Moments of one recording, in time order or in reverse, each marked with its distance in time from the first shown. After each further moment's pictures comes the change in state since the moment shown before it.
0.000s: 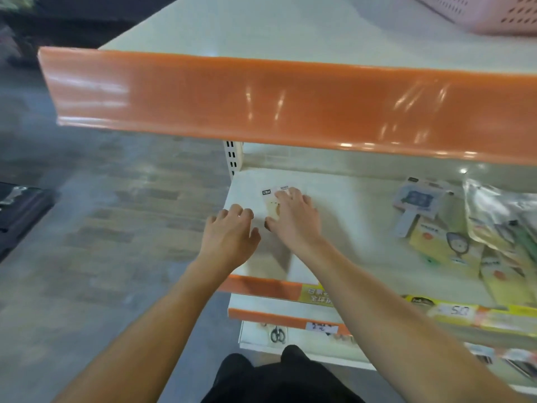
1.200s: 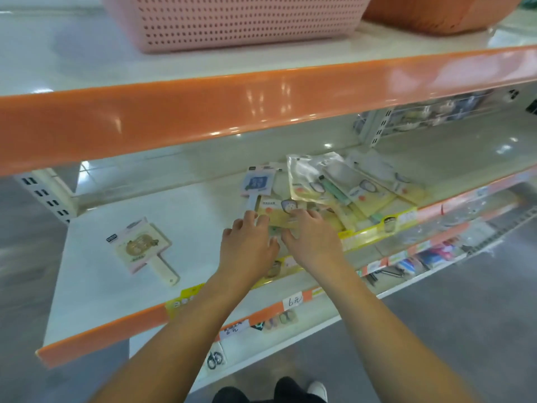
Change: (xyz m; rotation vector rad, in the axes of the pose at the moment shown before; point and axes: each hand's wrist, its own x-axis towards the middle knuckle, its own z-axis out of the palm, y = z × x) left_hand -0.031 0.268 -0.002 -0.152 -0.030 0.501; right_hand -0.172 0.200 -0.123 0.068 0.232 0.522
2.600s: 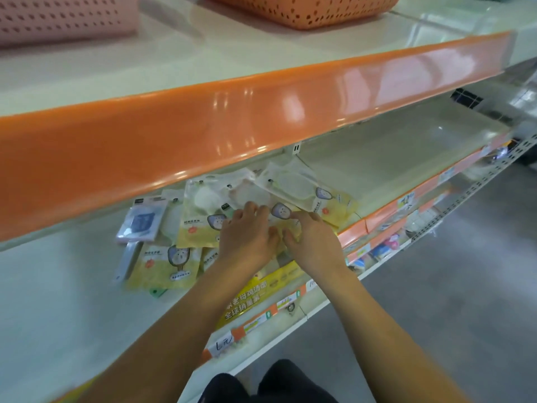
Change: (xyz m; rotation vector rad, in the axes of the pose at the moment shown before) left_hand 0.171 0.188 0.073 -0.075 -0.056 0.171; right_hand 0.106 0.206 -0.076 0.079 0.092 0.145
